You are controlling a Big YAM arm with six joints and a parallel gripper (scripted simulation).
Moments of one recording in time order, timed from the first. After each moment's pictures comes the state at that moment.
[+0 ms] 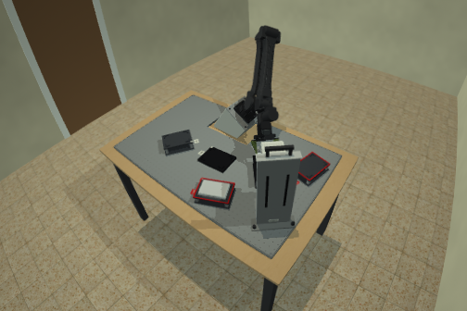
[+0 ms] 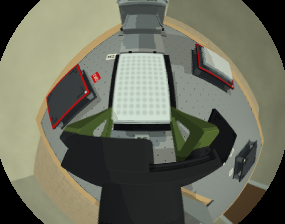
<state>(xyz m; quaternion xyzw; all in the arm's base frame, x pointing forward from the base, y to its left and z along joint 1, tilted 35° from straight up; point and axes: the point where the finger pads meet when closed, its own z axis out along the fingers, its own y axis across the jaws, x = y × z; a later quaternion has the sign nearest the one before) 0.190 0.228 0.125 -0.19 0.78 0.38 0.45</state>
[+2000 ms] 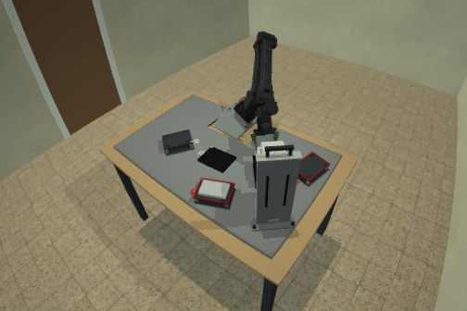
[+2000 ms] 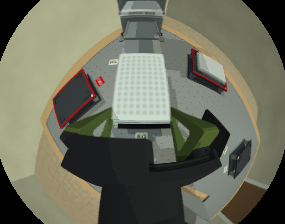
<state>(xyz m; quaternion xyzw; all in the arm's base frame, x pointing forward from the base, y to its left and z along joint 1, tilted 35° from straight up) 0.188 0.207 0.152 -0.19 0.79 0.38 0.45</state>
